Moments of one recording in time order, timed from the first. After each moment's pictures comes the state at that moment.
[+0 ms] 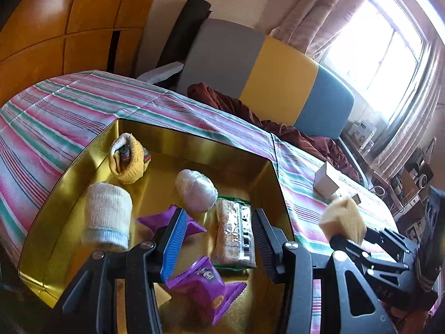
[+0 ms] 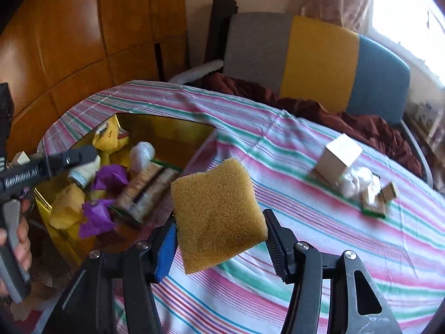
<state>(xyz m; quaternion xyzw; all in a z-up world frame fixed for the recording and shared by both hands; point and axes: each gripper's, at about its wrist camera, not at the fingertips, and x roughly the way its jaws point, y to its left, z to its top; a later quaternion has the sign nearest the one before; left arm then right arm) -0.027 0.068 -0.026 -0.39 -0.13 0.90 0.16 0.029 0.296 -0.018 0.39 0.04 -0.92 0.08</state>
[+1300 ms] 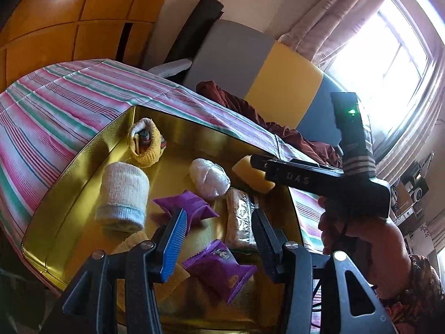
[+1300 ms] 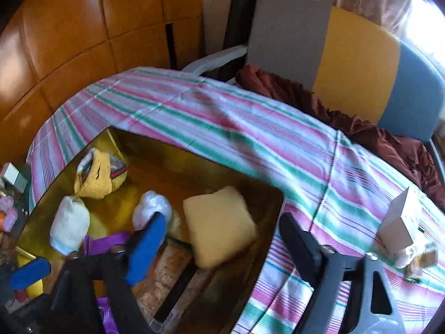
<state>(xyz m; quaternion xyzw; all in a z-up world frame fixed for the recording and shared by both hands) -0.013 0.045 -0.035 -0.39 -0.16 0.89 0.16 -0.110 0.219 -0.038 0.43 0.04 -0.90 0.10</state>
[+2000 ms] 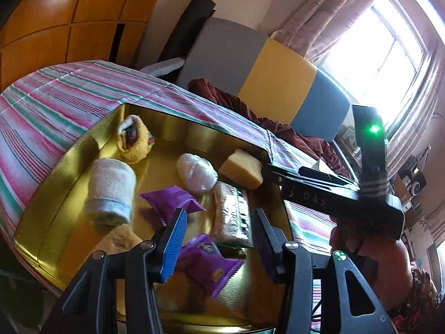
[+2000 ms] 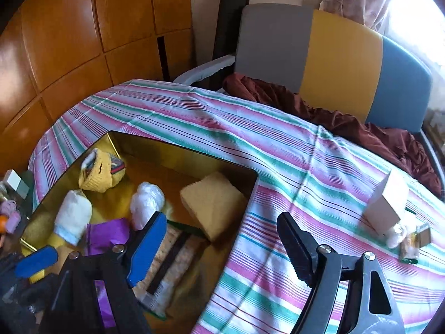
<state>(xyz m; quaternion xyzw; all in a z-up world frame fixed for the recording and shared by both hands) -0.006 0.062 -0.033 -0.39 -0.15 0.89 0.18 -0.074 0.241 -0.031 0.41 0.03 -0.91 0.08</state>
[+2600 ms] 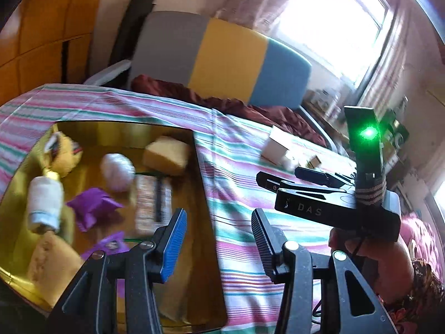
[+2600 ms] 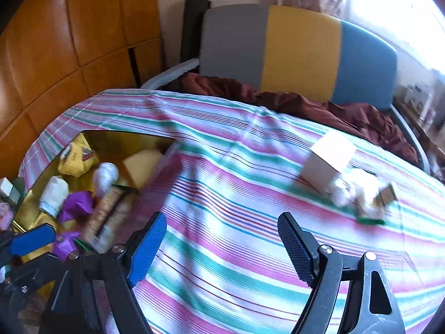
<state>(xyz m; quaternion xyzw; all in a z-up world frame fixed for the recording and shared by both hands) 0.010 0.156 -0.018 -0.39 -0.06 0.88 0.27 -0.016 0.334 -0.031 0.41 0.00 -0.91 0.02</state>
